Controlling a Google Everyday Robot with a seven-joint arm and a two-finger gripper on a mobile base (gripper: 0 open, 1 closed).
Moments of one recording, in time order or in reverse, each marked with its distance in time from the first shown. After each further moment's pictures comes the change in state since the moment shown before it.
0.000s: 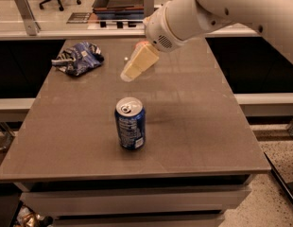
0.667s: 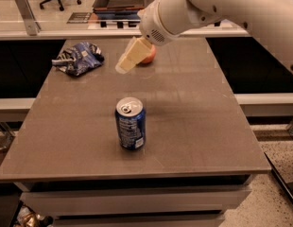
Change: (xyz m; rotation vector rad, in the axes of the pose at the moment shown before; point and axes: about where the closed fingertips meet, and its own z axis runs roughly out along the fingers) arm -0.013 -0.023 0.017 0.035 -0.028 -0.032
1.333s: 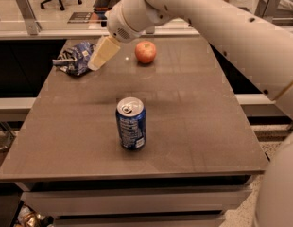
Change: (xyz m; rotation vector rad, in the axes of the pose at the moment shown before) arm -0.047 -0.003 0.085 -0.094 -0.062 -0.064
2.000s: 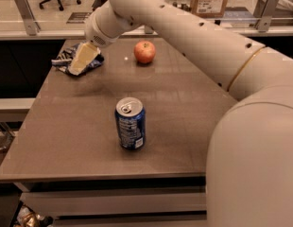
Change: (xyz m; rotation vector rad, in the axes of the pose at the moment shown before) arm -0.020 0.000 0.079 -0.032 0.003 -0.039
